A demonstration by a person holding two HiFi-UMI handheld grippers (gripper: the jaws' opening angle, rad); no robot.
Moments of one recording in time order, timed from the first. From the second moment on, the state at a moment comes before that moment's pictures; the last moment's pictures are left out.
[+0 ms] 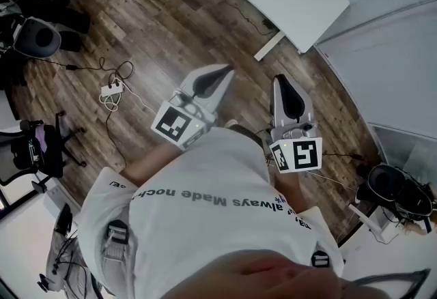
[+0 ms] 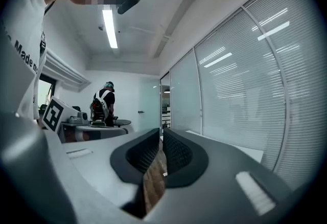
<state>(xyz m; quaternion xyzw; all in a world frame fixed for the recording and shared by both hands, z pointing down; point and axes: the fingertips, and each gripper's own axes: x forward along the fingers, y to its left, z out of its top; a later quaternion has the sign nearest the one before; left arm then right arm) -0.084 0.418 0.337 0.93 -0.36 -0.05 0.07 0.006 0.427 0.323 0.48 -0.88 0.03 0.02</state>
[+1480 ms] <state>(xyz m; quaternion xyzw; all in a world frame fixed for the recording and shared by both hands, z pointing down) 0.045 0.119 0.356 0.91 -0.41 -0.03 0.08 0.143 0.129 0.344 0.45 -0.89 0.04 0.02</state>
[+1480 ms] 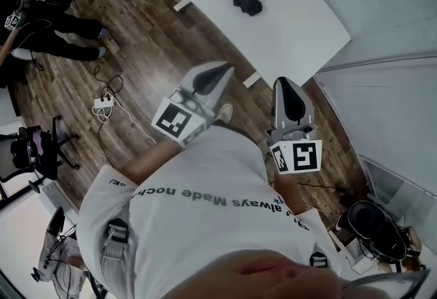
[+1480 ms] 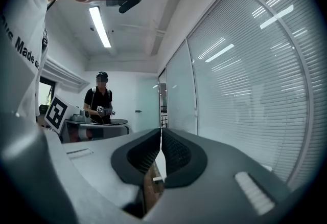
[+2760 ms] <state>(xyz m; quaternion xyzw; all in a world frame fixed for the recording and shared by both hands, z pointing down) -0.107 -0.182 0.351 0.91 -0.40 -0.04 0.07 -0.003 -0.163 0.331 0.47 -0.88 0.03 0.03</state>
